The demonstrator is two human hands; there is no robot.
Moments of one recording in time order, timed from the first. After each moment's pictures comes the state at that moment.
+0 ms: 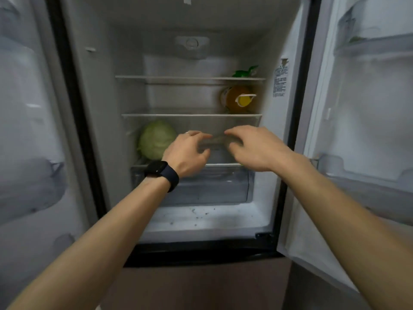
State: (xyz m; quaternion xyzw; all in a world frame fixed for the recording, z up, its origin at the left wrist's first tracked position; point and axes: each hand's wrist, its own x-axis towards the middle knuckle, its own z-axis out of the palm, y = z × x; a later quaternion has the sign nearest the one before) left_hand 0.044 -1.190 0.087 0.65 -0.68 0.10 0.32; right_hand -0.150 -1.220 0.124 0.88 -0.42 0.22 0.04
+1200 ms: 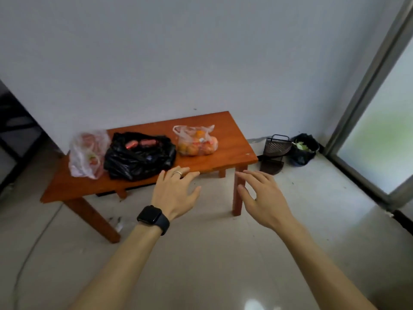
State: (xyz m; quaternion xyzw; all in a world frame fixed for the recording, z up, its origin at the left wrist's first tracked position) left_hand 0.078 -0.112 -0.179 0.99 0.01 0.07 0.10; right_hand 0.107 -0.359 -0.186 0.94 0.19 0.07 -0.28
